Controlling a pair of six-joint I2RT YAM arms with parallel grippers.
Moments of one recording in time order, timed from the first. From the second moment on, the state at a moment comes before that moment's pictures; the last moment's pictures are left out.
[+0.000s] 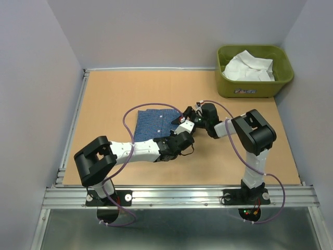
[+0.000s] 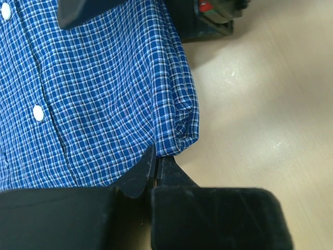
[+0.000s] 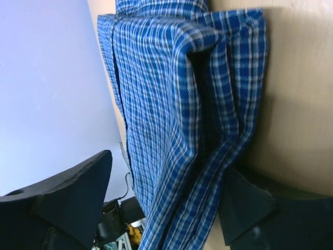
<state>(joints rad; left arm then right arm) -1.13 1.61 0.94 -0.23 -0.57 -0.41 0.44 1.95 0.84 0.61 -0.56 1.15</state>
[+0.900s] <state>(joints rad) -0.70 1.16 0.98 -0.27 -0.52 -0.41 0.44 1.95 1.09 0.06 -0.42 0.58</state>
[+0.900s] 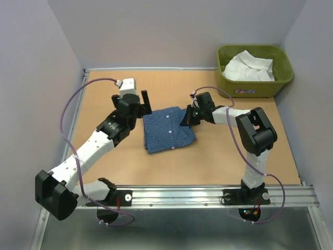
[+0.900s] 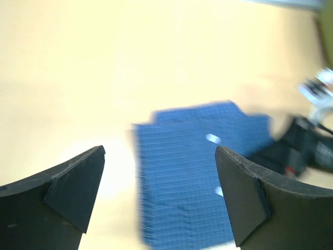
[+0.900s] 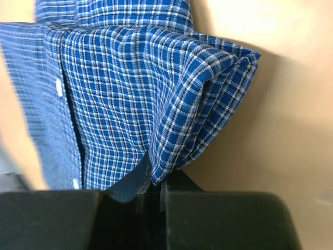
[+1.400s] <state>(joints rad) -0.37 1.07 0.89 -0.29 -0.54 -0.36 0.41 1.95 1.73 -0.80 0.23 0.00</state>
